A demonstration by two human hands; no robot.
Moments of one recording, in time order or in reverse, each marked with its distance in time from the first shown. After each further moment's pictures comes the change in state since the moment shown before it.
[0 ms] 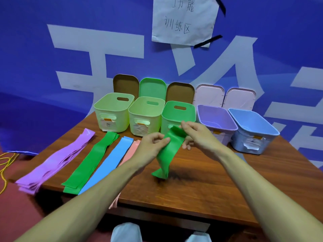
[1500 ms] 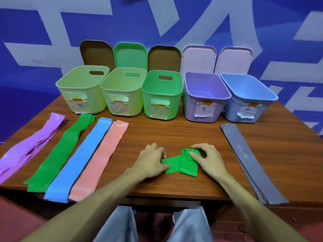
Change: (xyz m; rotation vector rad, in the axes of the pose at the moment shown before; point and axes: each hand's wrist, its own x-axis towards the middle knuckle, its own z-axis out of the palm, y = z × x) left_hand 0.005 -0.094 0.061 1.058 -0.456 -0.186; right_hand -0.042 0.204 -0.052 -0.543 0.289 0.143
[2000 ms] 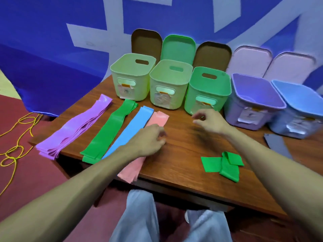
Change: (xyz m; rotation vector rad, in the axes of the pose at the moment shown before) left_hand -0.062 -0.099 -0.080 -0.077 0.212 -0.015; right_hand 0.104 -0.149 0.041 -0.272 -0.245 -0.225
